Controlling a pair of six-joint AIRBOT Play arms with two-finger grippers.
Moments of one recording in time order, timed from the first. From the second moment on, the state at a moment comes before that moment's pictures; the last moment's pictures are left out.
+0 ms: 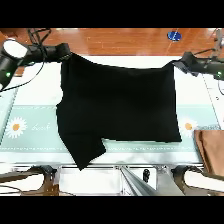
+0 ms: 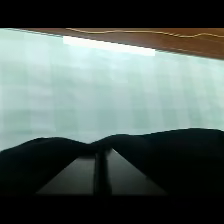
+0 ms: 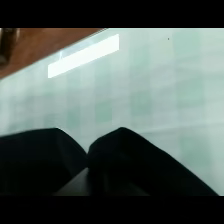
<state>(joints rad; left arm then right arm) -0.08 -1.47 1.39 0.94 -0.71 -1.43 -0.24 -1.44 1.28 -0.63 0.91 1.25</state>
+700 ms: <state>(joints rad) 0.36 -1.24 1.03 1.06 -1.31 -1.33 -0.58 -1.21 0.98 -1.04 1.25 1.30</state>
